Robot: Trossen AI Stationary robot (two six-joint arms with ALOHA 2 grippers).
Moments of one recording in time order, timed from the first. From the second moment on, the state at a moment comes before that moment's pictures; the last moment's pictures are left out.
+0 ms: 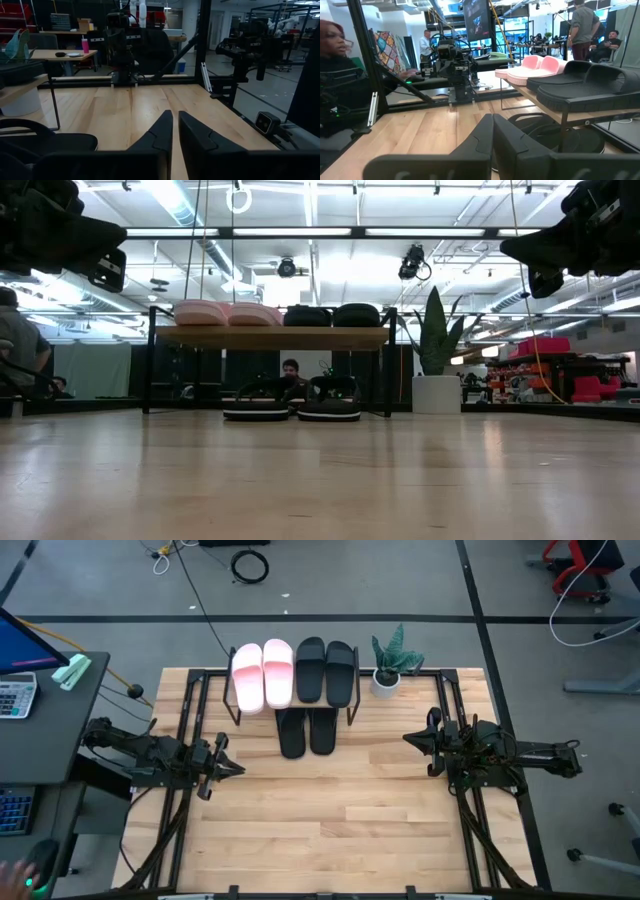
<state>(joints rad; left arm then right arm) -0.35 0.01 0.02 0.04 -0.19 -0.04 -0.07 0.03 0.09 0.02 0.05 0.11</state>
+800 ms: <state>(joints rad) -0.35 0.01 0.02 0.04 -0.19 -0.04 -0.07 0.03 0.09 0.02 0.05 0.11</state>
